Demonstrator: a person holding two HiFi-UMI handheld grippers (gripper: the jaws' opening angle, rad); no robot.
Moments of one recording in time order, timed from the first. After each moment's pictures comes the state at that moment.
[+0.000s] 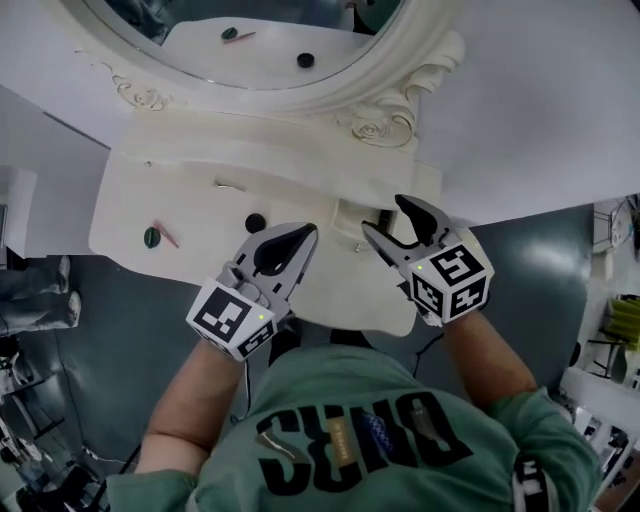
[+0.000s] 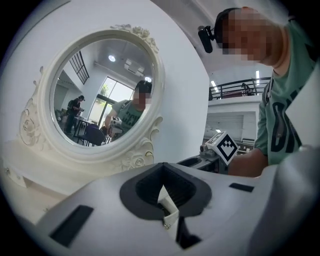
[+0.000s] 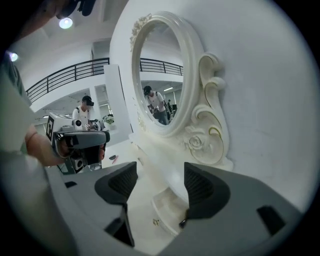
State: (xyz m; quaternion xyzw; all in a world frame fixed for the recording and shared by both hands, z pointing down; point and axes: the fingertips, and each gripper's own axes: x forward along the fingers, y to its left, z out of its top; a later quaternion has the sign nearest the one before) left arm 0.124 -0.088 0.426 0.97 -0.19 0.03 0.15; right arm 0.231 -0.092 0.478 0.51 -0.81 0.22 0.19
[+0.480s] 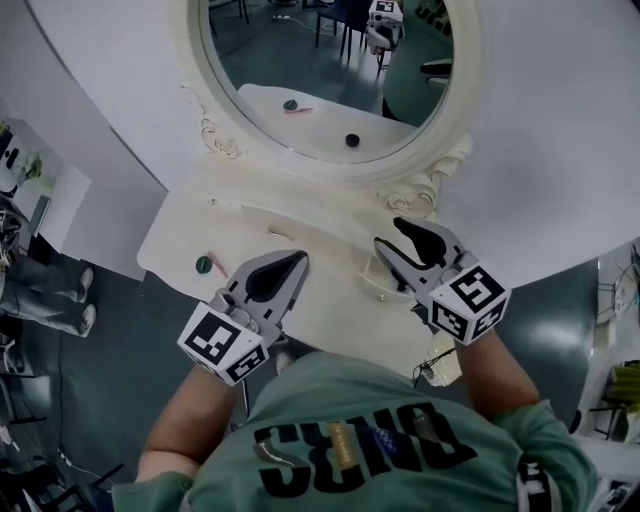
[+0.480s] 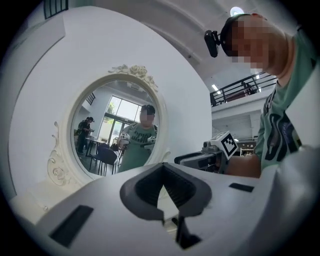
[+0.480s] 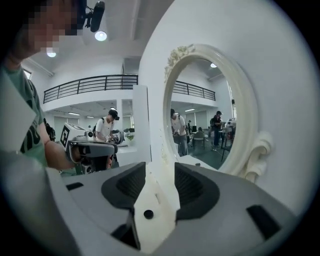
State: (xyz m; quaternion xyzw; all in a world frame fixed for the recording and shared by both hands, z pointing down) left arm 0.026 -0.090 0.301 0.96 -0.26 -0.01 0.10; right arm 0.147 -0.110 0.313 0.44 -0.89 0.09 0.13
